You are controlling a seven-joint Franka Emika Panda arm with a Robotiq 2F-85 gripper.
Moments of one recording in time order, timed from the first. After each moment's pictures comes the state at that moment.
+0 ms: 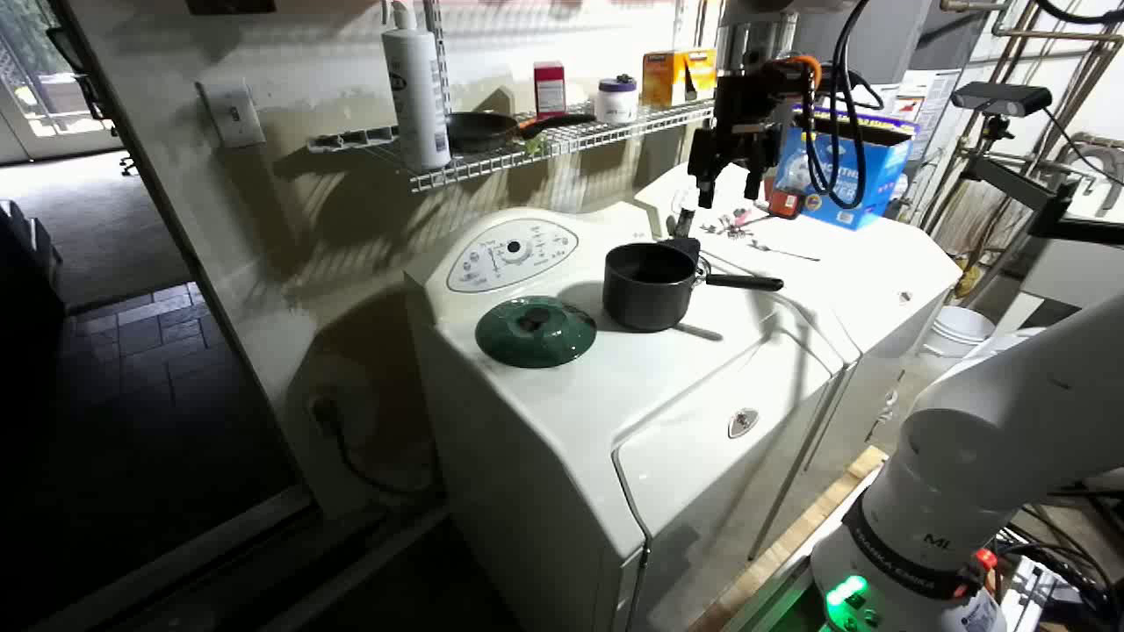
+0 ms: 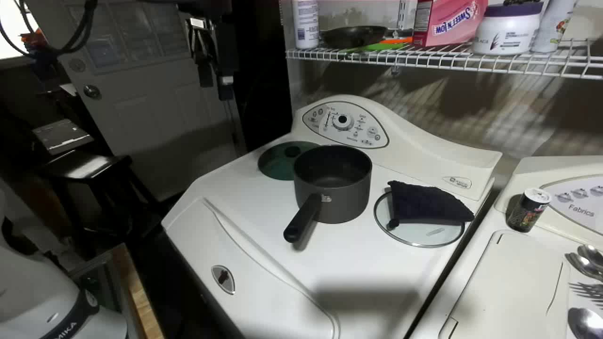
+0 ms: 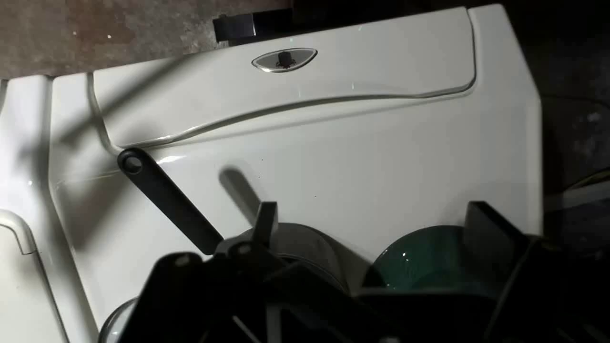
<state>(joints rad) -0.05 -0.47 -0.09 -2.16 -0.02 1.58 0.02</state>
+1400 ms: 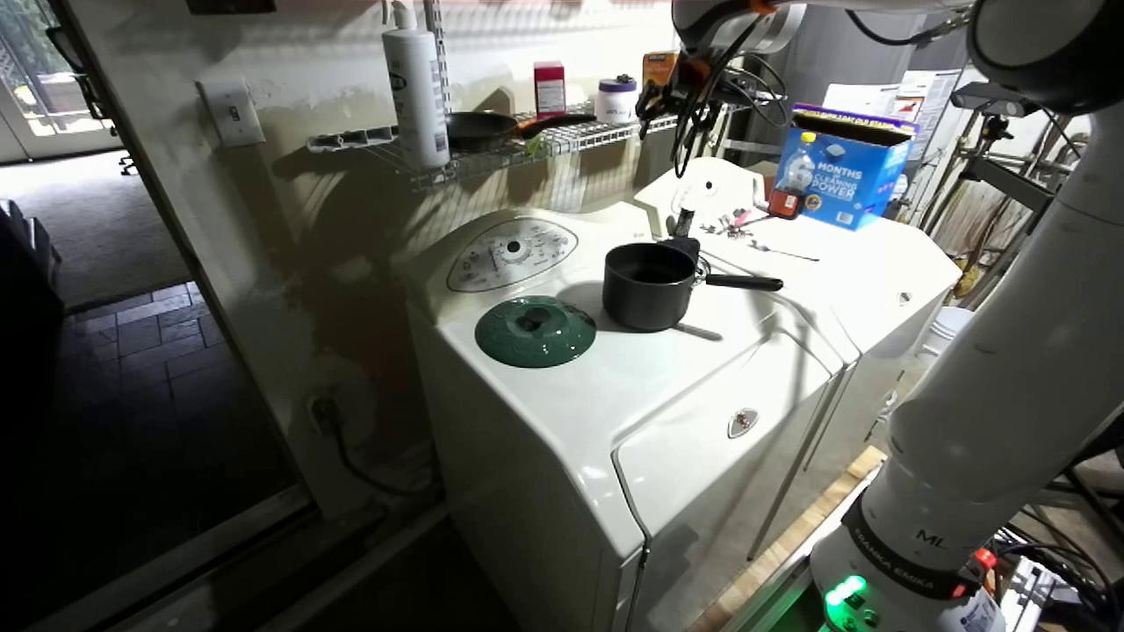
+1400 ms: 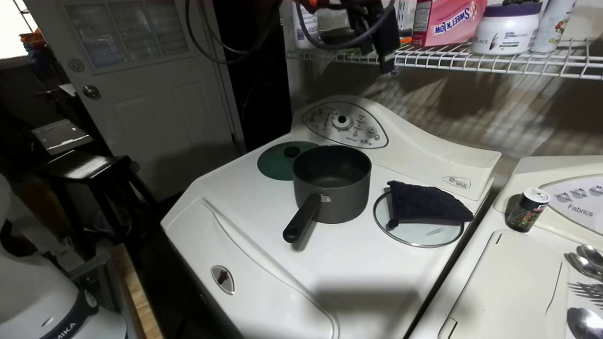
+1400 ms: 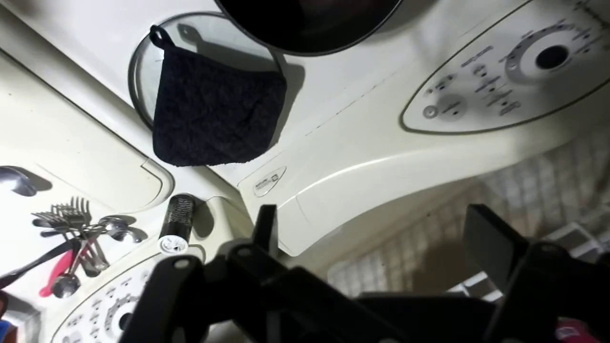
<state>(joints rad) -0.15 0.01 -0.18 -1.79 0.08 2.21 0.26</state>
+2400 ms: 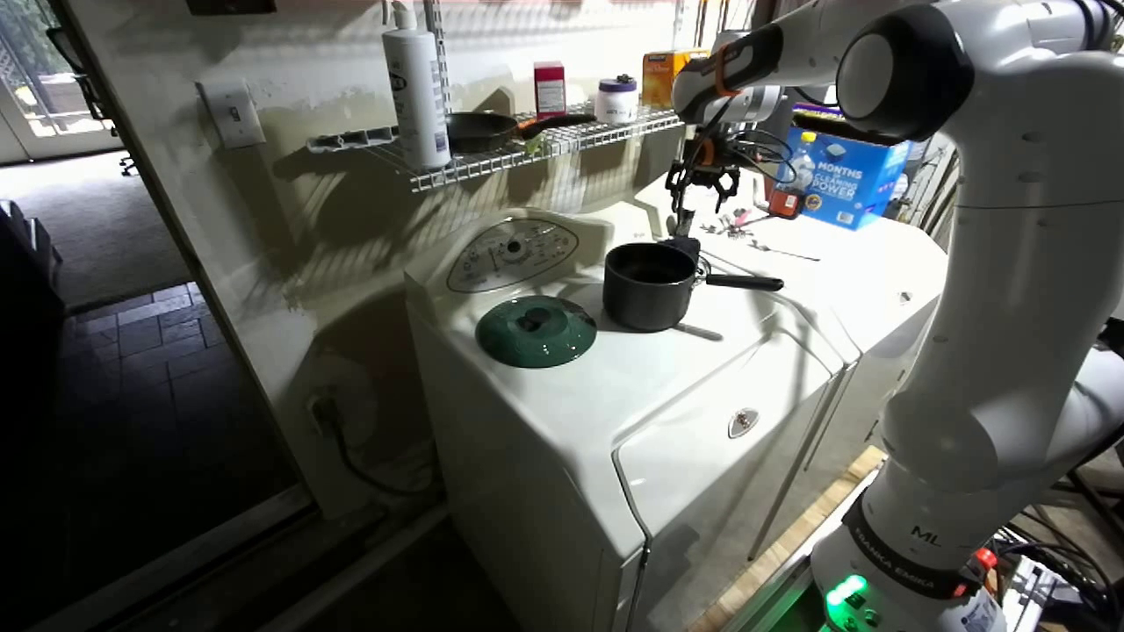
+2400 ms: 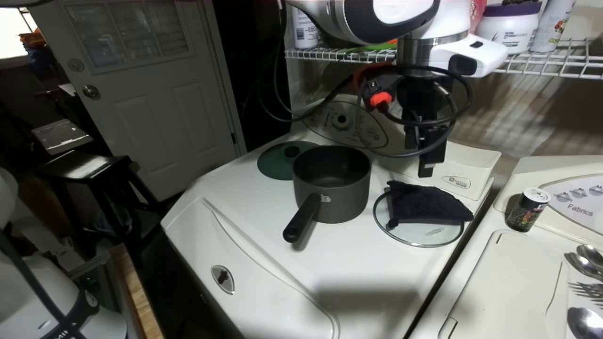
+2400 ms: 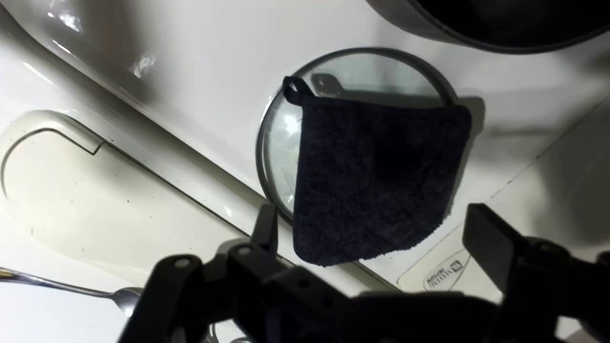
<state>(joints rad) -0.25 0.35 -0.26 -1.64 0.08 2.10 0.33</state>
